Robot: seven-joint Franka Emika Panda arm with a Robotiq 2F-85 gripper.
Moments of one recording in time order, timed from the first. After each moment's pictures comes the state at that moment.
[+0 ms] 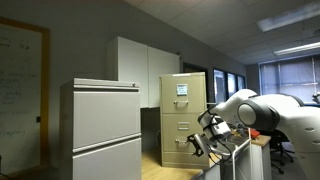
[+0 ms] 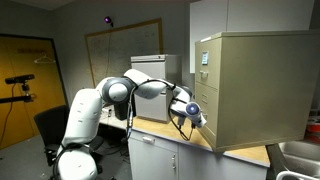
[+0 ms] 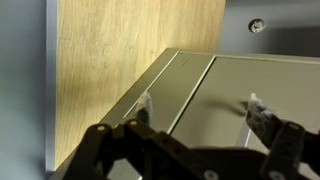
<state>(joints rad) -0.22 0.35 -0.24 -1.86 1.46 2.51 -0.23</state>
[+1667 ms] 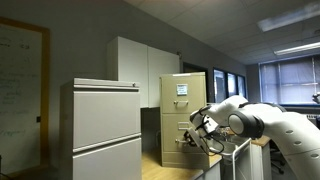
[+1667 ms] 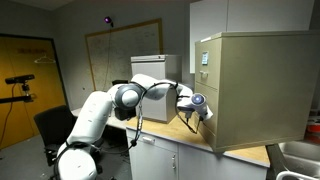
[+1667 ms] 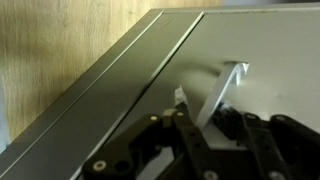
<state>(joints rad) -0.23 0.52 -0.22 -1.57 1.23 2.60 0.09</state>
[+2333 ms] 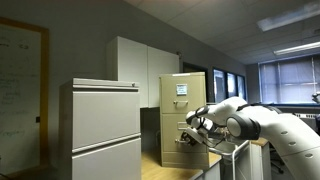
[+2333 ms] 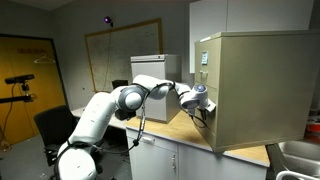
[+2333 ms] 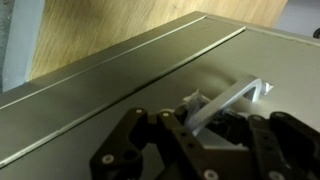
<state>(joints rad) -0.25 0.58 -0.21 -1.43 0.75 2.48 0.22</state>
